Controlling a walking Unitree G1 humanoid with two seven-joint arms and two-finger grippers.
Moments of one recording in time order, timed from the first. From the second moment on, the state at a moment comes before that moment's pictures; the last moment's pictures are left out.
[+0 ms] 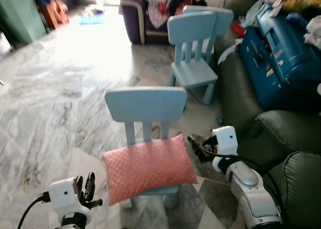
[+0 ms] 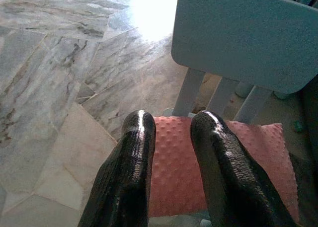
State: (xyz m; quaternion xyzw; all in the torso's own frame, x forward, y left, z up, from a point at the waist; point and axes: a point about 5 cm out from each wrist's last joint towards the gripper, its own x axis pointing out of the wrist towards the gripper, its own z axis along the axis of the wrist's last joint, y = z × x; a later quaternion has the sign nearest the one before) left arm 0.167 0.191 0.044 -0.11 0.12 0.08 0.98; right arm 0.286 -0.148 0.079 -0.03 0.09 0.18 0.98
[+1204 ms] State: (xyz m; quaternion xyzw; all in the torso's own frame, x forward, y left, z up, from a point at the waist) left arm 0.171 0.191 0.049 -0.10 0.12 0.08 0.98; right arm 0.281 -0.140 0.080 -0.03 0.10 0.20 0.97
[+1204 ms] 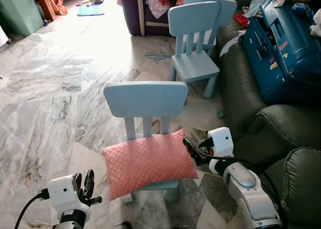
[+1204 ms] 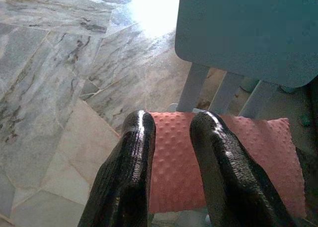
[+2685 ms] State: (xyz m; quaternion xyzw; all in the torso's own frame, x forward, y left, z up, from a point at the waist) left arm 0.178 0.190 0.060 -0.09 0.09 0.07 0.99; right arm 0.277 -0.137 0.077 -0.03 0.11 0.20 0.97
